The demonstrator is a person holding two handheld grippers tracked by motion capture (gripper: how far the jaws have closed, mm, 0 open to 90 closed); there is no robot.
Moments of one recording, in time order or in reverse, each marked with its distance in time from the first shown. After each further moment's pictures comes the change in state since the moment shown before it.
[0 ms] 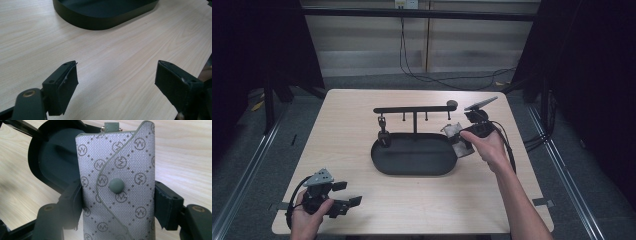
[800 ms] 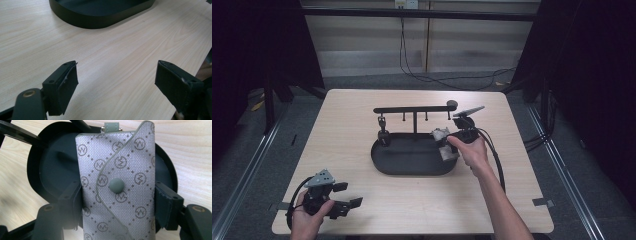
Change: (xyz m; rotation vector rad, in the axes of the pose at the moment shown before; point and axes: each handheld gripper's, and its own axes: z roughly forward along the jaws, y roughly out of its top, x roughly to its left) left arm -0.003 0.000 0.000 0.006 -0.005 0.015; right arm 0.005 -0.003 0.050 -0.042 0.058 0.057
